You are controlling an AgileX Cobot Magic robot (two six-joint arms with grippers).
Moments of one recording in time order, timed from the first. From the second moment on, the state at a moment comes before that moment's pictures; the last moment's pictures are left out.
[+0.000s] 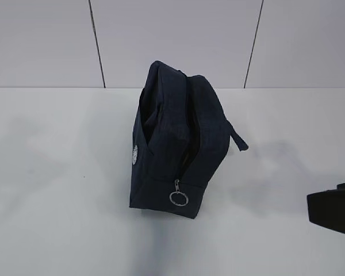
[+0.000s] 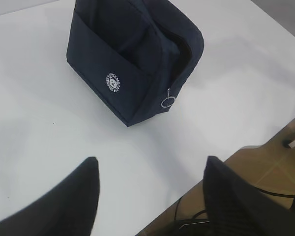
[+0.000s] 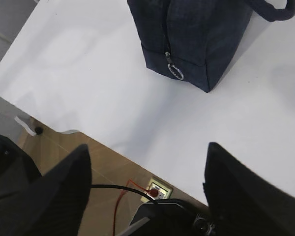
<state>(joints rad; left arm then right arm) -0.55 0.66 -0.89 -0.27 0.98 0.06 0.28 0.71 -0.60 0.71 0.82 -0.39</state>
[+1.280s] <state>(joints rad) -0.55 0.66 -0.89 -0.31 0.93 0.06 0.28 1.14 -0.46 1.43 0.73 -1.24</state>
